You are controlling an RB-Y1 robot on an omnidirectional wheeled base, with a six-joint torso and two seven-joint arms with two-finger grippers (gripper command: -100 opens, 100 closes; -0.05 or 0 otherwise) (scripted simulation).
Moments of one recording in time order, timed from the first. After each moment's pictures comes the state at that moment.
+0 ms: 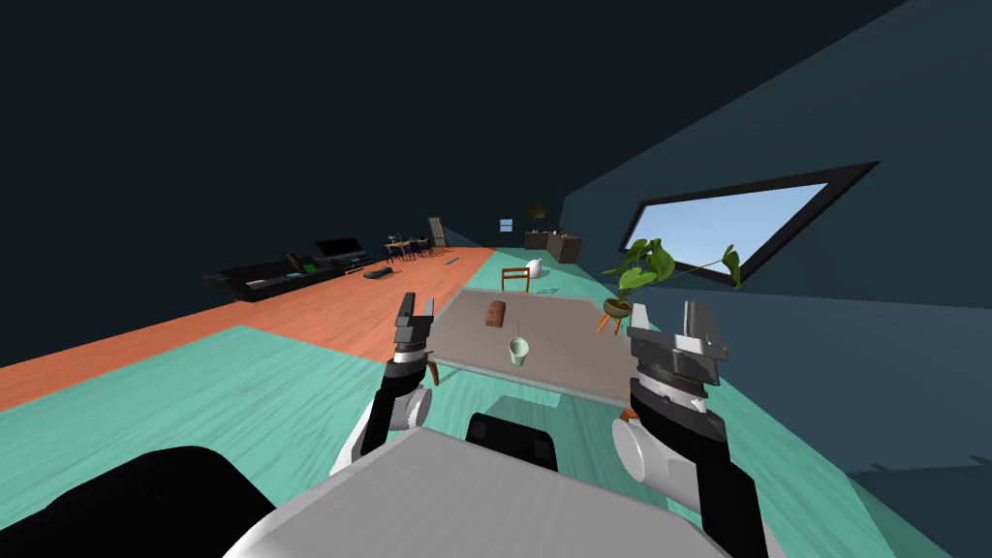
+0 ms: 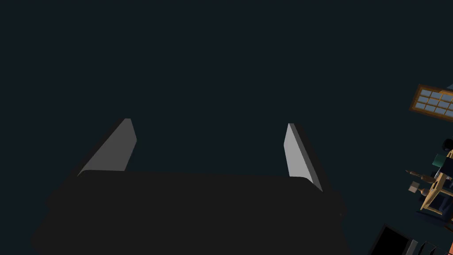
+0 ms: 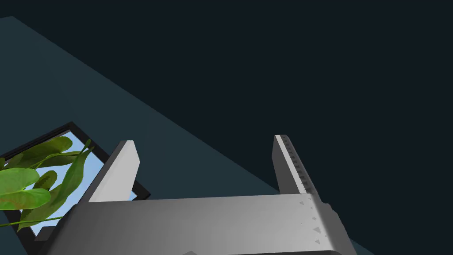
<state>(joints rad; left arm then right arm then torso) 0.55 0.01 0.05 -2.23 0.02 -0.63 -0.05 0.45 0.01 -0.03 -2.27 -0.08 -0.57 -0.02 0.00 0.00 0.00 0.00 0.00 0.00</state>
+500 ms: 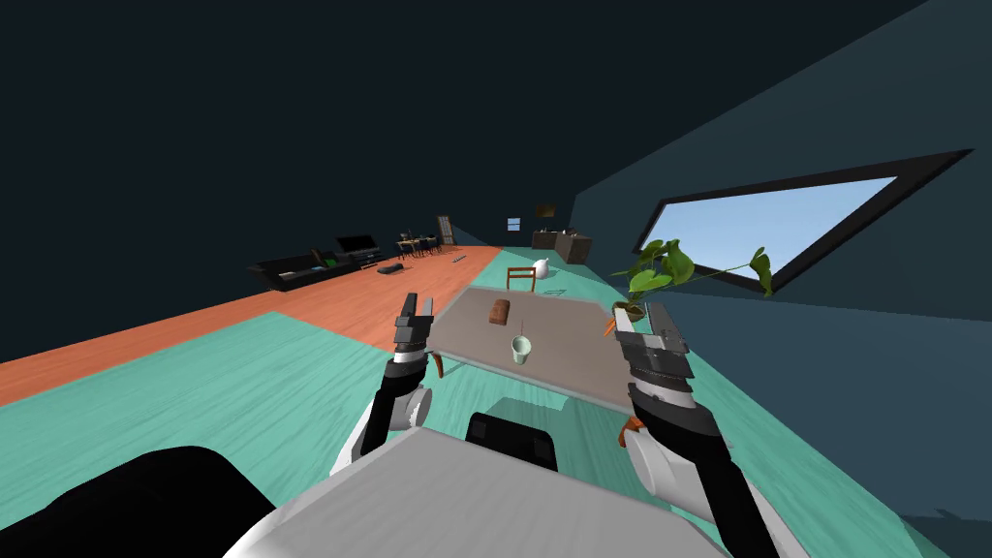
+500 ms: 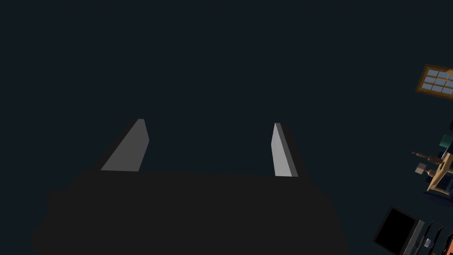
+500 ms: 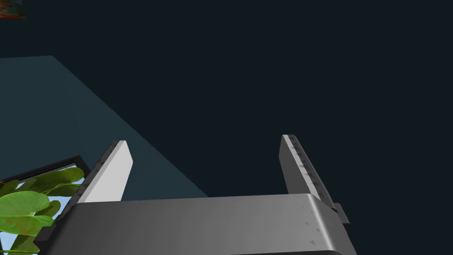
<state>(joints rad) 0.55 0.01 0.05 -2.23 0.02 -0.63 -0.05 0.47 -0.13 -0.03 -2.23 0.02 -0.54 -0.02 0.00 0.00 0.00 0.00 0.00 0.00</state>
